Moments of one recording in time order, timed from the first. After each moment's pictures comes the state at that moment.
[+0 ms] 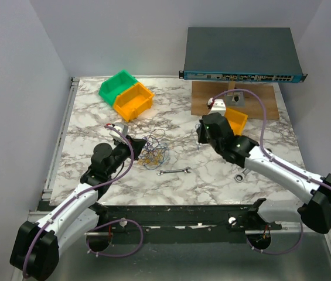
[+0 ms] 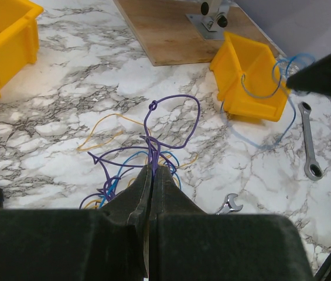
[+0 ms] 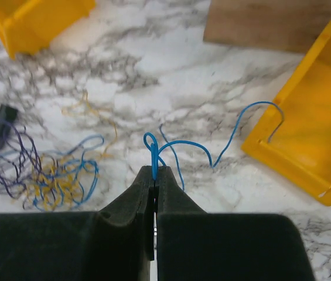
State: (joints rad) left arm -0.43 0.82 0.32 0.42 0.21 -0.35; right arm 0.78 1.27 0.96 -0.29 0.44 0.45
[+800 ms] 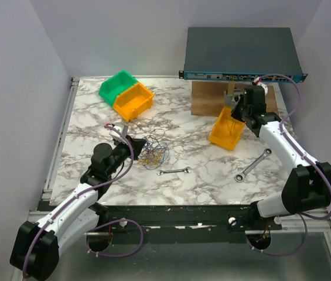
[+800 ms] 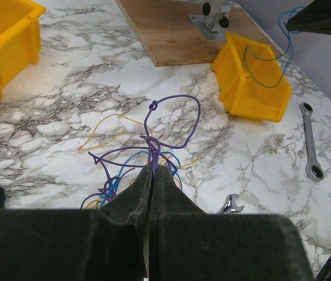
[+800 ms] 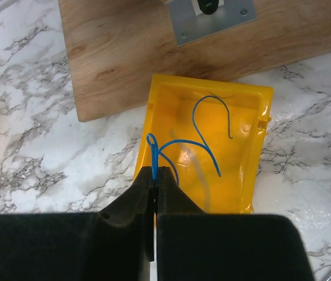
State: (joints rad) left arm -0.43 0.82 0.32 0.42 0.20 -0.35; right arm 0.18 1.43 1.12 -0.32 0.16 0.50
